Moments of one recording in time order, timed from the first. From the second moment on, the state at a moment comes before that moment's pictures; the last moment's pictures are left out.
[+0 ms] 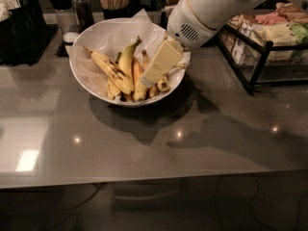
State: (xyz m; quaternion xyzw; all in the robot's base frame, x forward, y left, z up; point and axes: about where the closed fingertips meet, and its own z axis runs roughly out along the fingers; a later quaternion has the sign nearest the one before) arm 0.555 -0.022 0.960 -0.55 0.77 0.11 0.30
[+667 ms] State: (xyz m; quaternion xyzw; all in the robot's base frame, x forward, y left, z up) arm 0.555 -0.020 0.960 -0.55 0.77 0.11 0.30
